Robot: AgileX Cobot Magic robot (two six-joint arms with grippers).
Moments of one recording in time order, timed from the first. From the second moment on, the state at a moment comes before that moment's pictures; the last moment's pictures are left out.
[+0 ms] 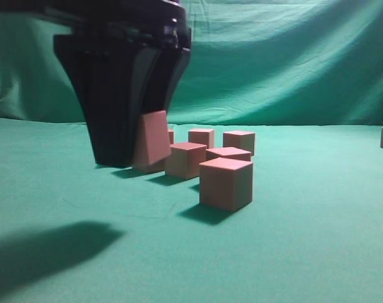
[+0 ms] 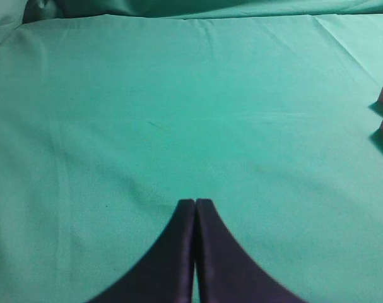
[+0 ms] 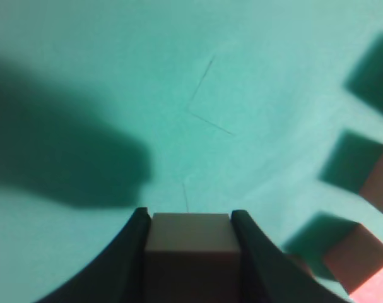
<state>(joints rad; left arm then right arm) -0.01 -0.01 0.02 0.02 0.35 0.01 1.07 1.93 -1.43 -0.04 1.07 -0.23</state>
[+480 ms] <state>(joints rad) -0.01 -0.01 0.02 0.02 0.35 0.01 1.08 1.98 -1.42 -0.04 1.01 -0.26</state>
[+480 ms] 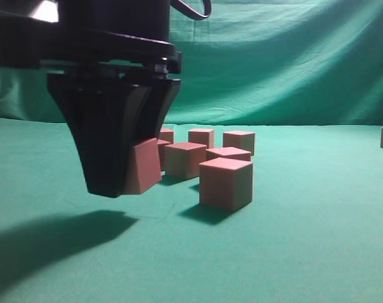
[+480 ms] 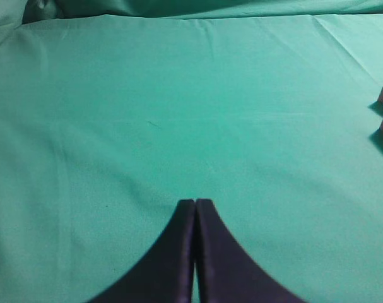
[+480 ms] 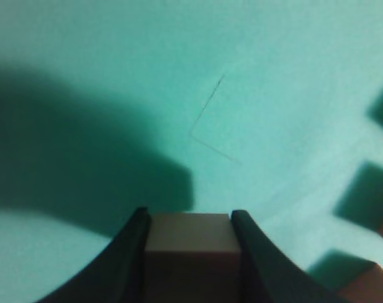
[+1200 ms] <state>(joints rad) -0.01 -0.01 0.02 0.02 0.35 0.01 1.06 1.98 -1.35 -0.05 0.94 -0.28</state>
